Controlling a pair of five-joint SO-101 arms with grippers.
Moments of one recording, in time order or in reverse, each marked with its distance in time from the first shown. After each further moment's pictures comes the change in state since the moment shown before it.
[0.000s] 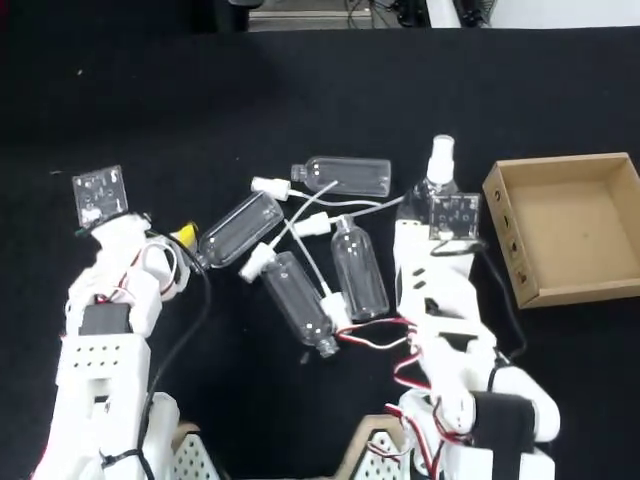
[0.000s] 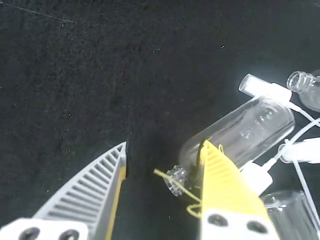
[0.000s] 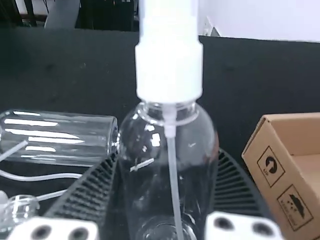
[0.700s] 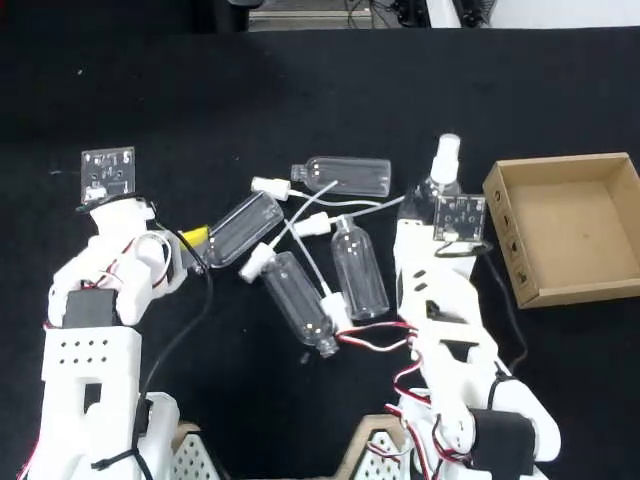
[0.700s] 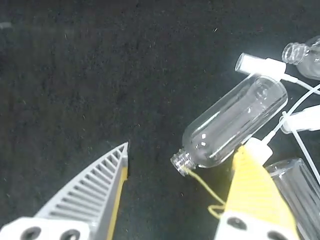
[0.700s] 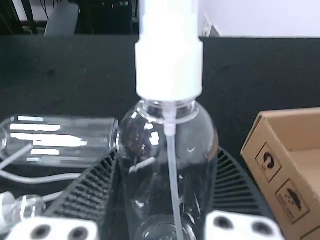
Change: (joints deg) left arm 0.0 0.2 -13.1 17.1 -9.8; right arm 0.0 -4.7 1.3 3.3 -1.5
